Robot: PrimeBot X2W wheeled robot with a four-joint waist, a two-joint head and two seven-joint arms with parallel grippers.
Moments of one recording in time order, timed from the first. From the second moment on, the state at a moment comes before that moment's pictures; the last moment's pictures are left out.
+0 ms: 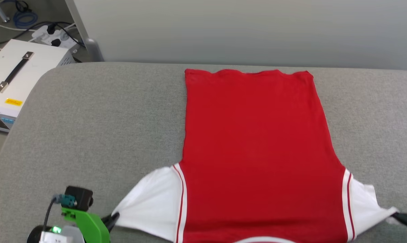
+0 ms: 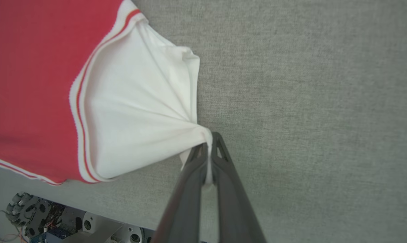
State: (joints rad) left arm -0.12 0.67 -0.59 0.18 -0.89 0.02 0.24; right arm -0.19 -0.76 0.38 0.41 1.02 0.13 0.60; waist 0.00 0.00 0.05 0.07
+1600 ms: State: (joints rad) left arm -0.14 0.71 -0.63 -0.50 -0.89 0.16 0.43; right arm -0.83 -0.57 -0.12 0.17 0.52 0.13 1.16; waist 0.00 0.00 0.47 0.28
